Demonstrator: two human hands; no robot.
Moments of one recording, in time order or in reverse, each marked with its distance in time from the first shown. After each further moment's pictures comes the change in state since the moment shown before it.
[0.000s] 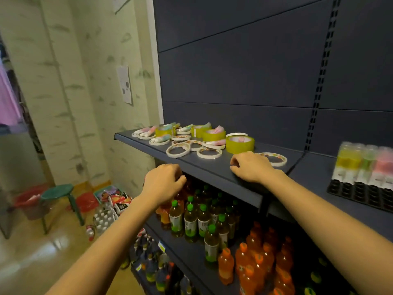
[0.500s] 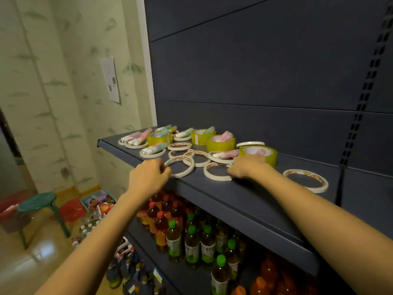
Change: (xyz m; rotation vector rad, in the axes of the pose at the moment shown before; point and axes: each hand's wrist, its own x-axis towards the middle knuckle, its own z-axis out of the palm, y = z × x) left_hand 0.126 -0.084 0.049 -0.021 0.006 -0.186; right_hand 0.149 -0.015 0.035 -0.082 -0.265 0.281
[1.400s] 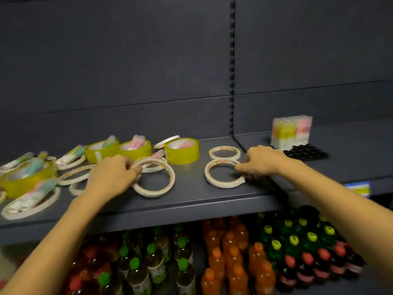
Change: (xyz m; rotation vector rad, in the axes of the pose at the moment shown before) left_hand 0.097 0.035 0.030 -0.296 -0.292 0.599; right_hand -0.124 0.062 0.004 0.095 0.152 0.572
